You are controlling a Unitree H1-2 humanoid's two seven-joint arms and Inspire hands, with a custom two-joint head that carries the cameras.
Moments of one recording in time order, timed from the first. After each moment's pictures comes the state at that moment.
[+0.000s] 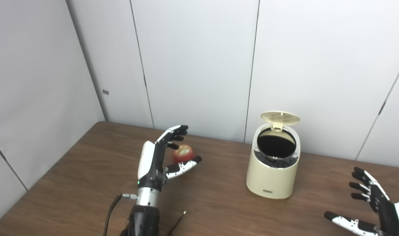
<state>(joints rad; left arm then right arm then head) -0.23 0.14 0.12 0.00 0.48 -0.16 0.26 -0.19 -0.18 -0.01 0.05 -0.29 -0.13 -0.12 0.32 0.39</state>
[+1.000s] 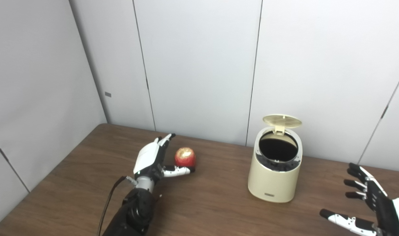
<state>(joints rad) -0.36 0.31 -0.02 0.26 0.59 0.18 0.15 -0.17 -0.15 0.00 -0.13 -0.30 0.00 -0.07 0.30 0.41</state>
